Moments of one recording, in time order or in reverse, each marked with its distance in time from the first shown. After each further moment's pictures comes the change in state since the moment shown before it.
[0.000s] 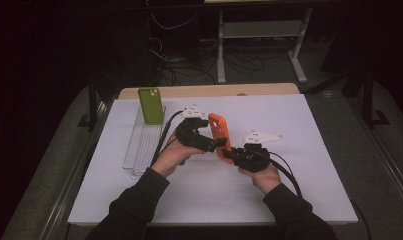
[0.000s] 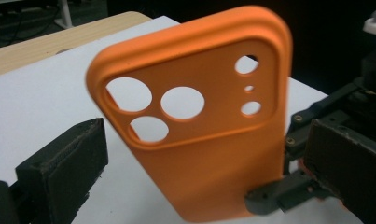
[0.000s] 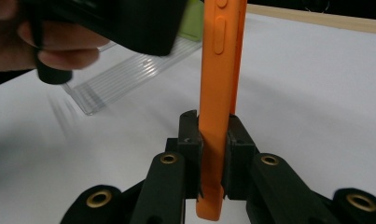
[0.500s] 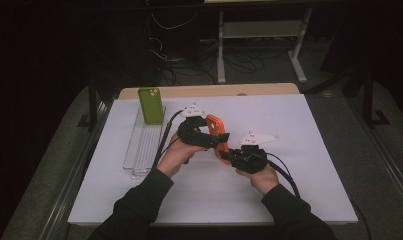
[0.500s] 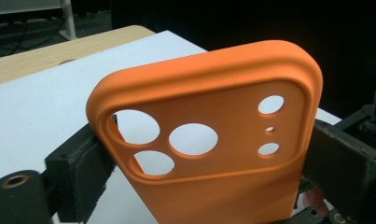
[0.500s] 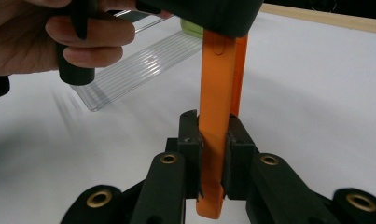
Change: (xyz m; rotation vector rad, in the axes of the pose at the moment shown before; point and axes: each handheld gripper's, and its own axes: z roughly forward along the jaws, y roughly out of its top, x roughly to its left) left arm 0.003 -0.001 0.005 -0.065 -0.001 -0.025; right arm 0.005 -0.001 0.005 0.008 0.014 -0.018
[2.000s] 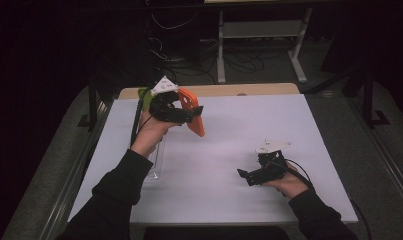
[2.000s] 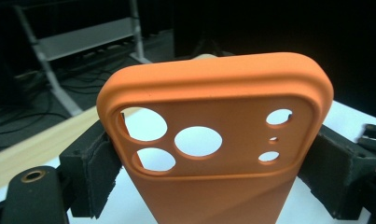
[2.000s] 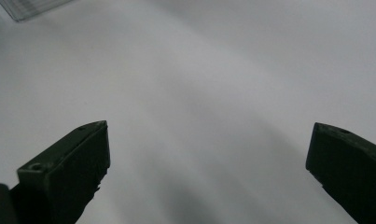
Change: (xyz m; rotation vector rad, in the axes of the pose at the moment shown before) left arm 0.032 0.056 -0.071 -0.028 0.258 0.090; right arm -0.028 -0.031 -0.033 0.195 -0.153 -0.071
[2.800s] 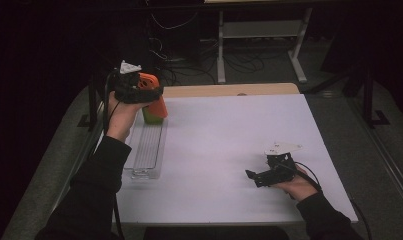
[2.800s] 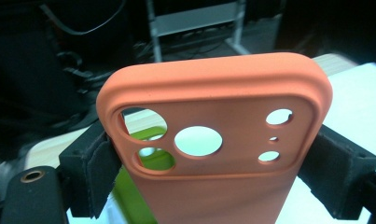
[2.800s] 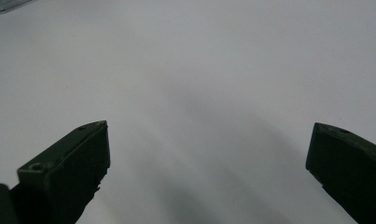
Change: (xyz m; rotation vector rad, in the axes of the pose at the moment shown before) left arm 0.077 0.007 -0.037 0.072 0.398 -0.113; right arm -0.011 -0.014 -0.013 0.001 -0.038 0.030
